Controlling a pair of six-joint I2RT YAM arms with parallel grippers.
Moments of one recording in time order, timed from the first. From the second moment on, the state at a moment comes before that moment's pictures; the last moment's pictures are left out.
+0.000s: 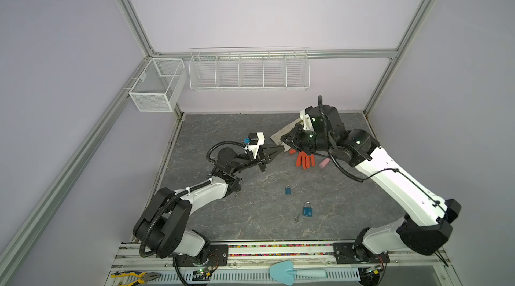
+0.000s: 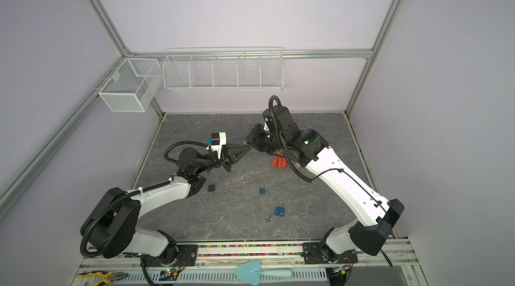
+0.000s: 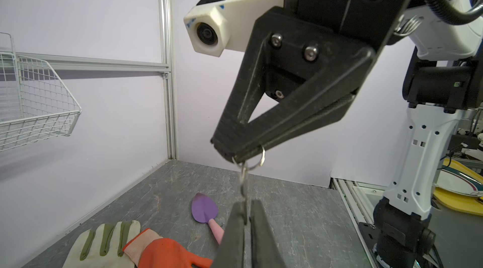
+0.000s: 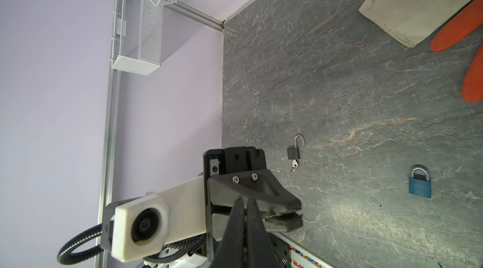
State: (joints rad) left arm -0.60 1.45 0.69 1.12 0.79 -0.26; right arm 0.78 1.45 1.69 -0.82 -0.13 1.06
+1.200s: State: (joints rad) left arm -0.60 1.43 0.71 1.10 0.81 -0.28; right arm 0.78 1.44 1.69 -0.82 -0.13 1.06
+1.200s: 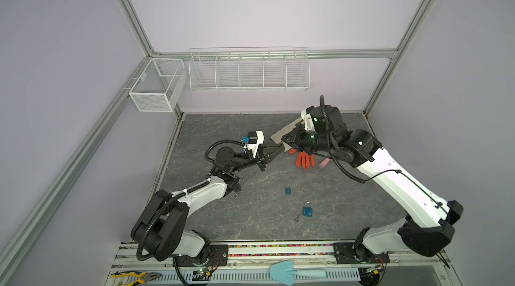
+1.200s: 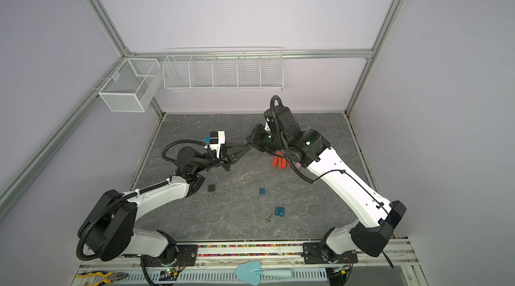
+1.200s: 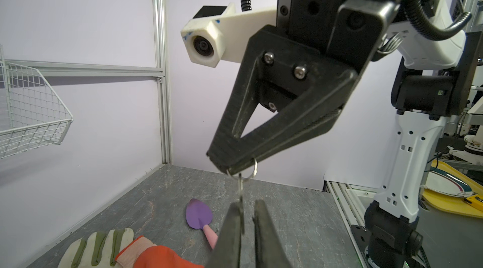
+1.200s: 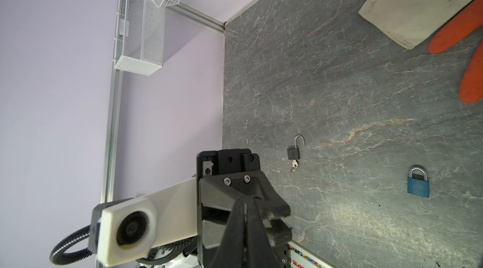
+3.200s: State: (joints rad) left arm -0.64 1.07 0.84 -0.05 0.76 0.05; right arm 0.69 1.47 1.65 -1.01 -0.71 -0.40
